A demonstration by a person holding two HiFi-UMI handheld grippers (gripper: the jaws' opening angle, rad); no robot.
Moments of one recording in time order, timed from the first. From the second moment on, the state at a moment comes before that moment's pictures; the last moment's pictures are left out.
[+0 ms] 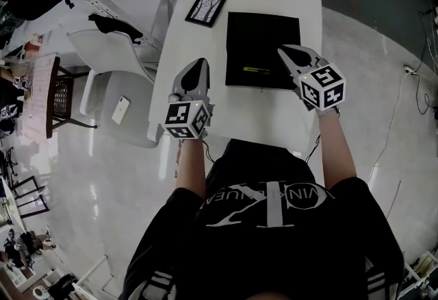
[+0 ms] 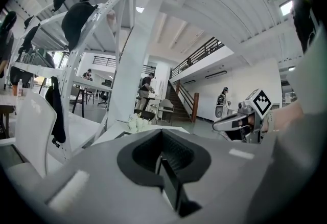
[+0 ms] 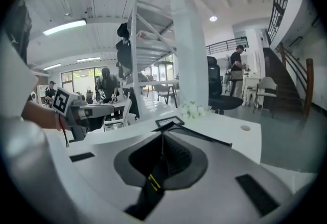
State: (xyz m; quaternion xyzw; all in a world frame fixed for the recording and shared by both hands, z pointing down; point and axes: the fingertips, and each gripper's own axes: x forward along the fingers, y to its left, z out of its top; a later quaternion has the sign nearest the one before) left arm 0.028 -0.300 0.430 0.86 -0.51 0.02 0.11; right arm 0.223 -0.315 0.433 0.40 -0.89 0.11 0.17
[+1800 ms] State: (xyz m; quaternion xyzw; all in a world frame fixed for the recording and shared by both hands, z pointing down) left arm 0.019 -0.320 0.352 0.85 -0.52 -0.03 0.03; right arm 0.251 -0.325 0.351 0.45 -0.89 0.03 0.05
